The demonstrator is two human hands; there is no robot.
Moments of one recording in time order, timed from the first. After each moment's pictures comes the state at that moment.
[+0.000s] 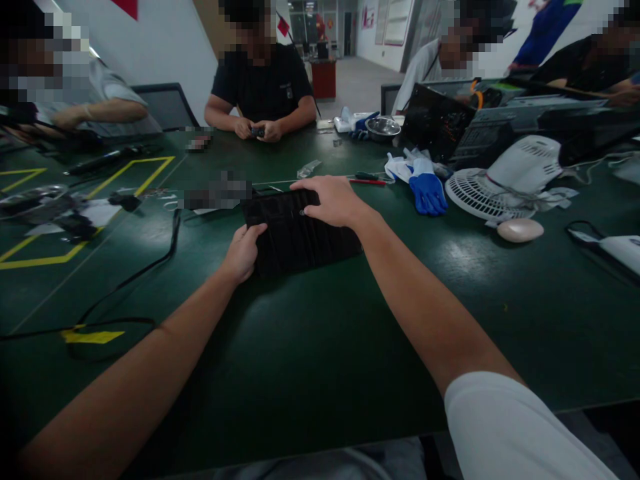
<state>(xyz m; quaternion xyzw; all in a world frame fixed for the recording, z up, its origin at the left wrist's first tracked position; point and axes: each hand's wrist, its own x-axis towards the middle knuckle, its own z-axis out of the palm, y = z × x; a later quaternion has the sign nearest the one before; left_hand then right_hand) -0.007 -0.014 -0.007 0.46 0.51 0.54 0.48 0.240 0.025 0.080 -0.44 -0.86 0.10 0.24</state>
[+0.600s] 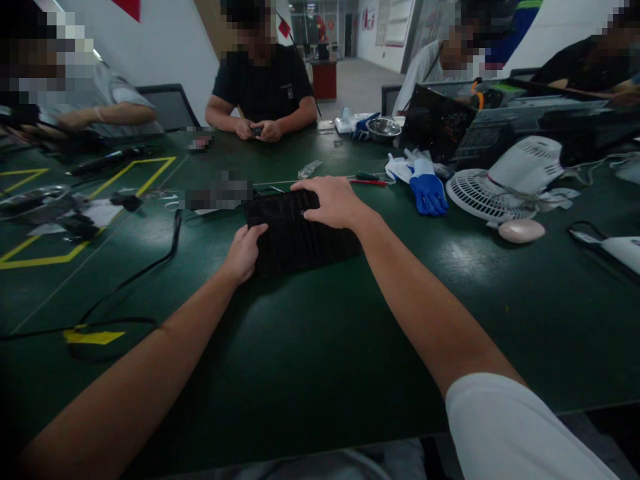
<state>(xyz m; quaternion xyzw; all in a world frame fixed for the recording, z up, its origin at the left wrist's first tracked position) -0.006 -0.013 -0.009 0.46 0.51 0.55 0.48 0.240 0.027 0.077 -0.43 -0.87 0.08 0.23</state>
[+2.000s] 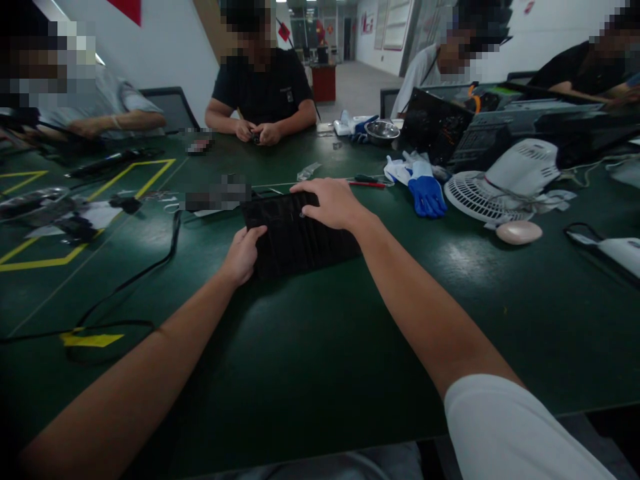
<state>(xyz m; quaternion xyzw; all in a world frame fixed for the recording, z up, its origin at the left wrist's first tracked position) -0.008 -0.014 -0.008 0.47 0.50 0.54 0.49 0.239 0.029 0.075 -0.44 -0.86 0.09 0.24</state>
